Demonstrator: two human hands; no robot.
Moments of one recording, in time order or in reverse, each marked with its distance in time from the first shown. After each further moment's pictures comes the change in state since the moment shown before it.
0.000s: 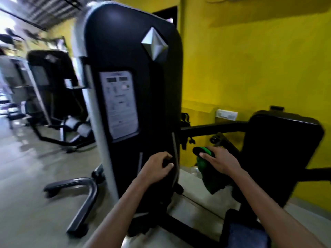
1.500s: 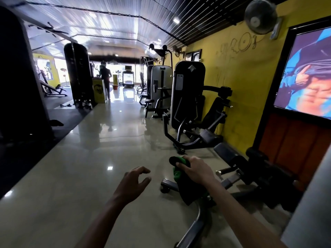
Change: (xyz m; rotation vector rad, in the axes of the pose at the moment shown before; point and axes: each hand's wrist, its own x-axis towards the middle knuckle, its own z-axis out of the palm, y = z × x) left_hand -0.258 -0.450 -0.505 0.253 0.567 -0.618; right_hand 0.166 -0.719 0.360 0.181 -0.342 -0.672
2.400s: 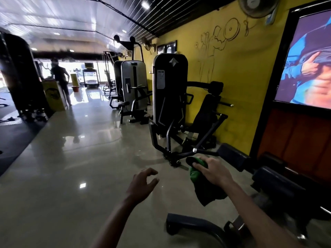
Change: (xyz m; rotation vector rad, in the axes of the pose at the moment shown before) left_hand 0.475 -0.302 0.052 -0.125 -0.231 0.076; right_hand 0.479 0.027 0.111 -0.030 0.156 0.306
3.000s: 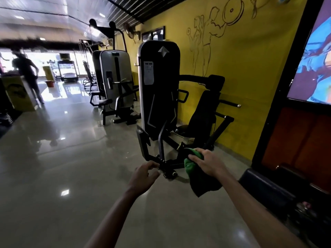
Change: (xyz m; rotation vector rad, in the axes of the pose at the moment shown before) left_hand 0.381 -0.142 0.059 -0.099 -0.098 0.002; right_hand 0.383 0.014 0.064 0.079 0.003 0.080
